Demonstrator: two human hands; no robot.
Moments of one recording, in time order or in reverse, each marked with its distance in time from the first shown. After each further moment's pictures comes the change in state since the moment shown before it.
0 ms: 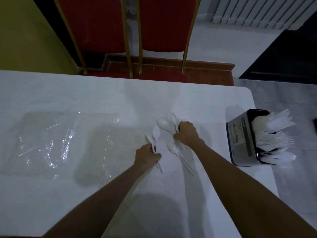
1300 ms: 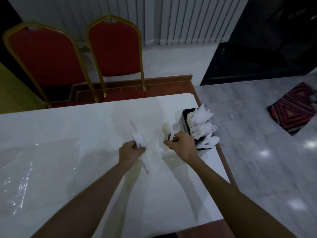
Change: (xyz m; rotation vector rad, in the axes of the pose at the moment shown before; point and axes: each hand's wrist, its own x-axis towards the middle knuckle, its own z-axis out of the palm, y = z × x) left_hand -0.021 0.093 0.059 -0.025 0.136 0.153; right_hand -0.123 0.115 -0.079 0.442 0.399 -0.006
